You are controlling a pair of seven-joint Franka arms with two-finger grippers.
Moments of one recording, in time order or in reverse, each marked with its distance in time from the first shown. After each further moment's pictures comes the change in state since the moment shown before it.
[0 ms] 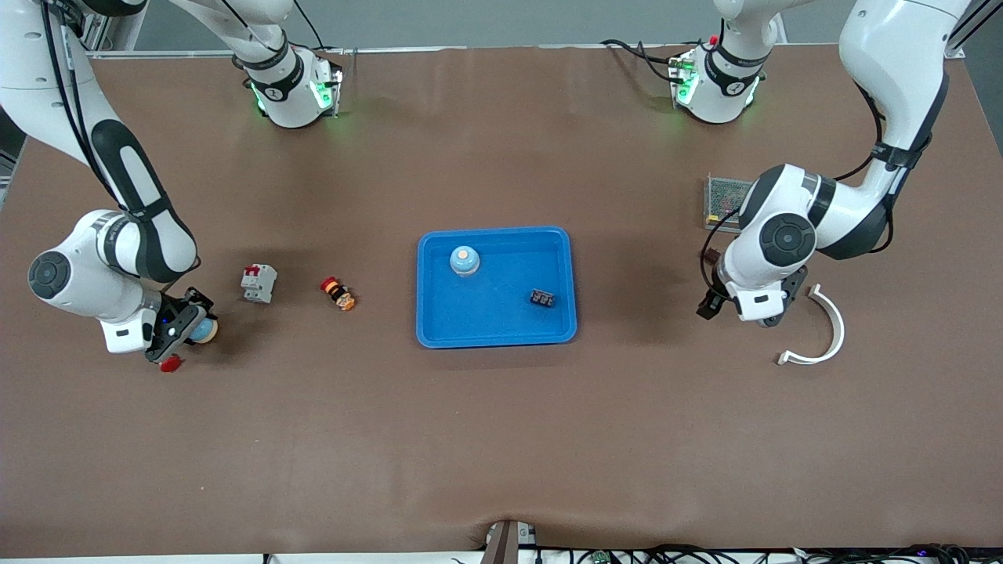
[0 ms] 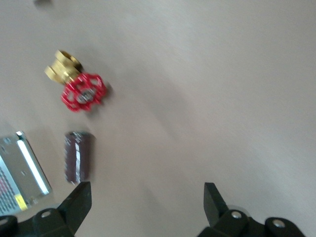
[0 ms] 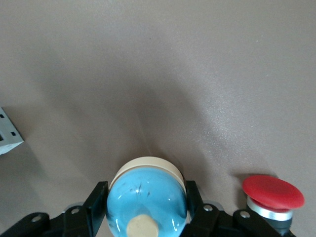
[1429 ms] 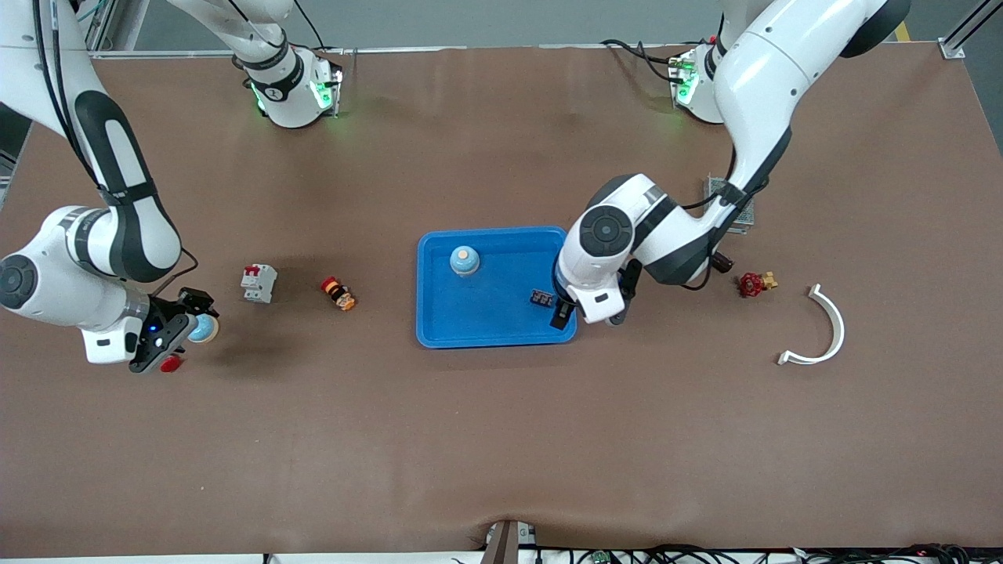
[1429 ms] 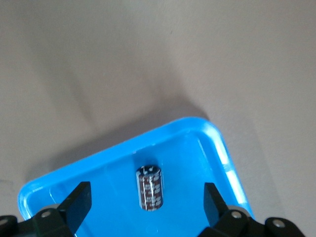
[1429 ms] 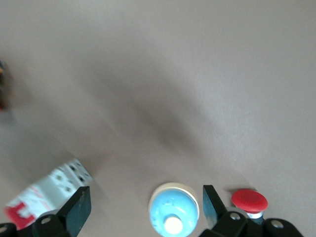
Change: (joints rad) left arm -0.459 0.307 0.018 0.425 -0.012 -0.015 -0.546; right arm 0.064 -0.095 0.043 0.170 0.021 -0.320 0.233
